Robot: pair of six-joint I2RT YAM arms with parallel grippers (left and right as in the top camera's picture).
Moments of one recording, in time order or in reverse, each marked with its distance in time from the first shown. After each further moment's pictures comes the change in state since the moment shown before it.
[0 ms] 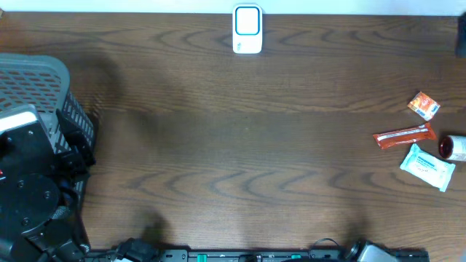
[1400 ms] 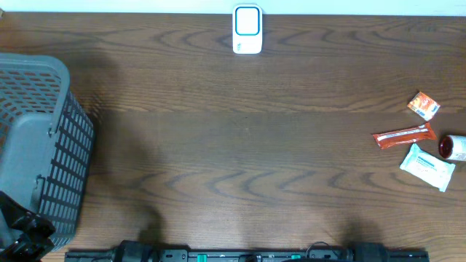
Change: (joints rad) left arm 0.261 -0.382 -0.170 -0.003 0.000 0.000; right arm 0.430 -1.160 -0.290 -0.450 0.245 -0.362
